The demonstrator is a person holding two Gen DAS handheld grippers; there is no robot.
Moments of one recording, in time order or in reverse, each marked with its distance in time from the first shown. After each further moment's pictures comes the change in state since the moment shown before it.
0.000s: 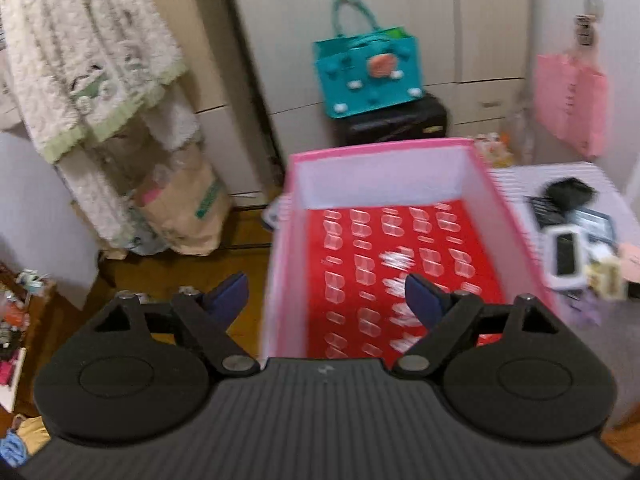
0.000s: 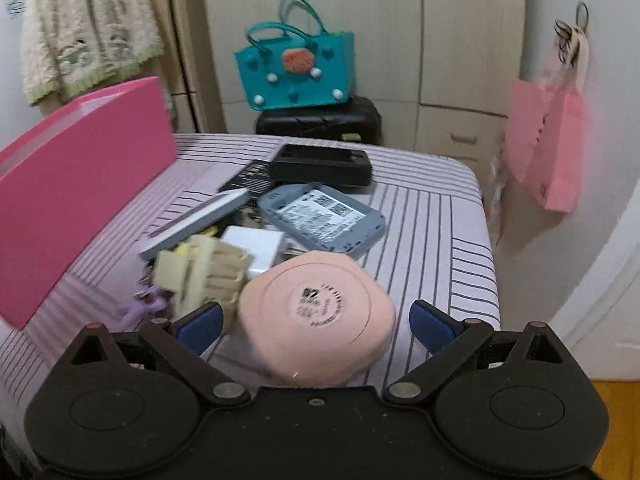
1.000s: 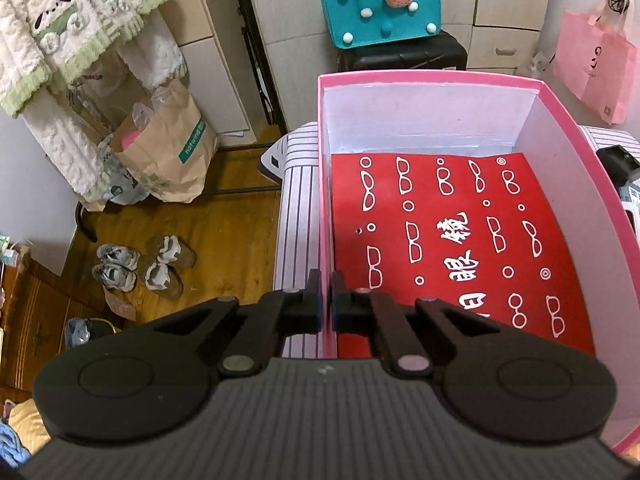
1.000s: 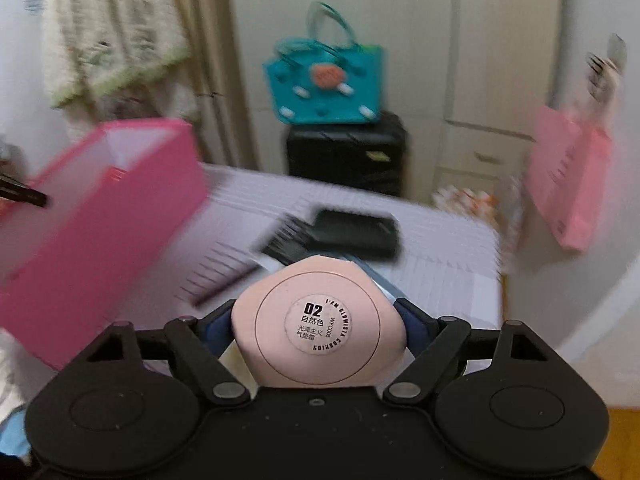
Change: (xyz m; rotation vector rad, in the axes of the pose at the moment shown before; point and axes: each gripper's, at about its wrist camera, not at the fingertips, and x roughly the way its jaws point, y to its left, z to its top) left arm 0.095 0.029 0.002 -0.013 0.192 -0.073; right arm -0.029 0.019 0.075 -0.077 0.004 0.104
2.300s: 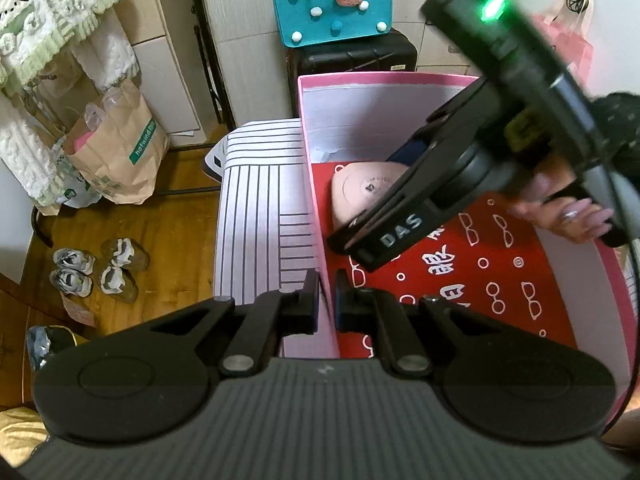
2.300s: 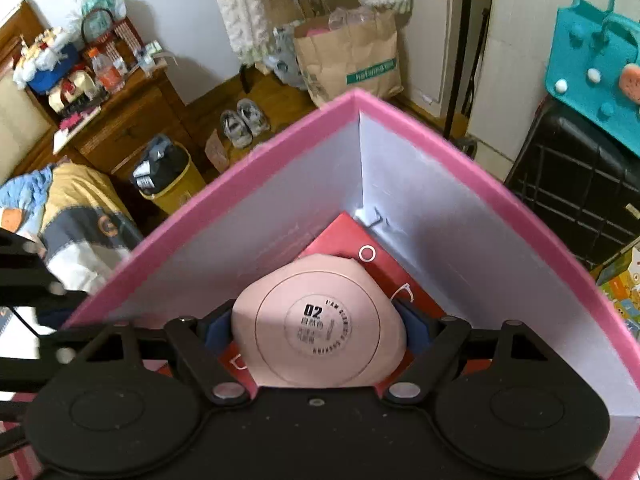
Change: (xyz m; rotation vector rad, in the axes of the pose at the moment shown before) left arm -0.004 -0.010 0.001 0.020 0.012 -0.157; right arm 0.230 0.238 0.149 -0.343 0.444 0.372
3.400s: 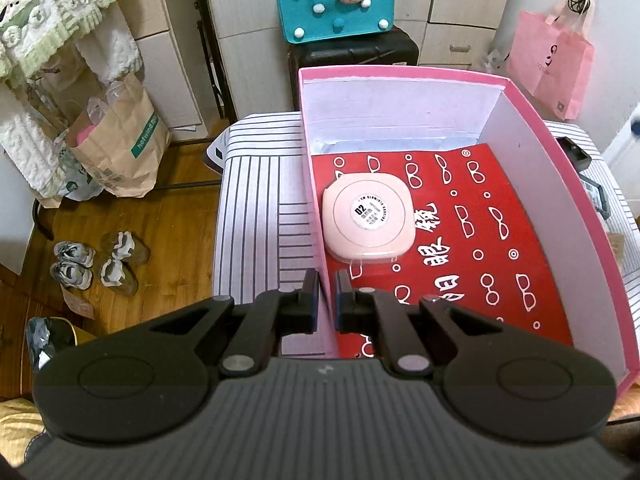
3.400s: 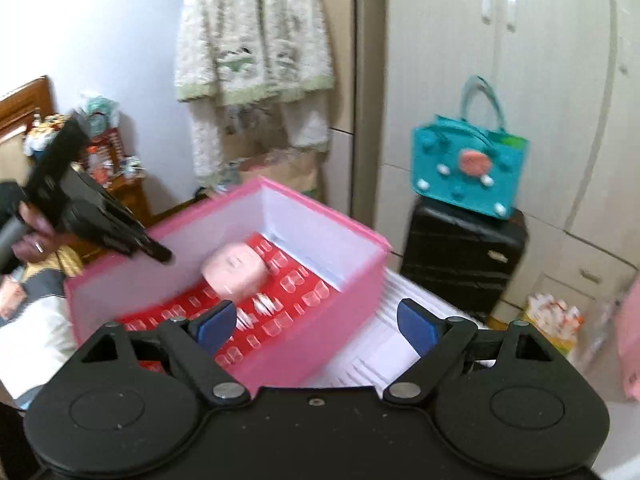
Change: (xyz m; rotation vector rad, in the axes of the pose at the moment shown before) left arm -0.005 -0.005 -0.007 -0.016 0.001 0.010; right arm -0.200 -0.019 -0.200 0.016 -0.481 -0.222
